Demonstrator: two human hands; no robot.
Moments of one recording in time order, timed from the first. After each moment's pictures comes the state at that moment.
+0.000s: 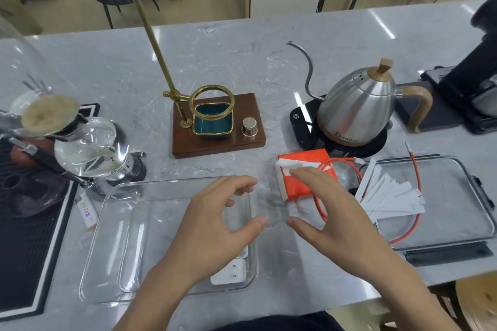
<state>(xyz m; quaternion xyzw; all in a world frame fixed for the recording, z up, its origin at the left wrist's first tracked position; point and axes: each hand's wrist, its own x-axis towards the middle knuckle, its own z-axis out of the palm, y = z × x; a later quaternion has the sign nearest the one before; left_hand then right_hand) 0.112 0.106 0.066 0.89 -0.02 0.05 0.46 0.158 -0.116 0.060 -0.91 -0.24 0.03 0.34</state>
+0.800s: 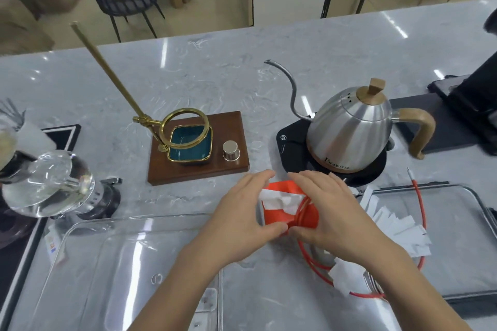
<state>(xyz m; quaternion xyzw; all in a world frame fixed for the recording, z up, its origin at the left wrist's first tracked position) 0.213 0.042 0.038 0.92 -0.04 -0.07 0.38 0.255 -0.158 0.022 -0.94 -0.27 0.08 0.18</state>
